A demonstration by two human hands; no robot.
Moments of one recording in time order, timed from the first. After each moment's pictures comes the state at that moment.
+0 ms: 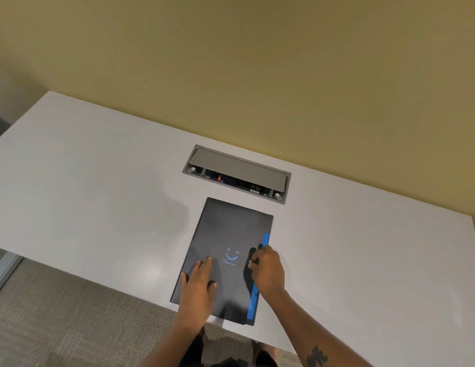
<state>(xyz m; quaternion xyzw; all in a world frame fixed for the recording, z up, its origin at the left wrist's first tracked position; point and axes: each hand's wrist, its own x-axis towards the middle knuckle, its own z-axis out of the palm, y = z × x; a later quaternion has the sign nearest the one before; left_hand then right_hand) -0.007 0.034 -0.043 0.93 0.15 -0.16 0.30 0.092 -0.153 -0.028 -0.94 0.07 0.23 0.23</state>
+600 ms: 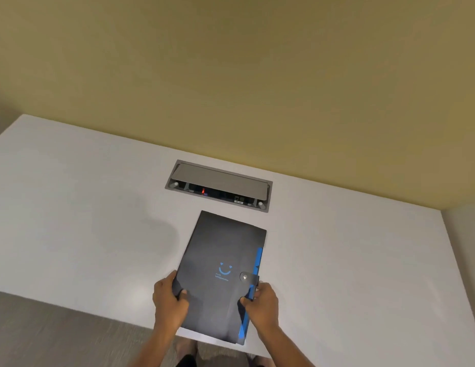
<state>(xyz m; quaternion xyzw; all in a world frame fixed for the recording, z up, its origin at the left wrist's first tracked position) 0.012 0.069 -0.042 0.82 0.33 -0.14 0.44 0.029 -0.170 -0.045 -0.84 0.29 0.24 0.39</state>
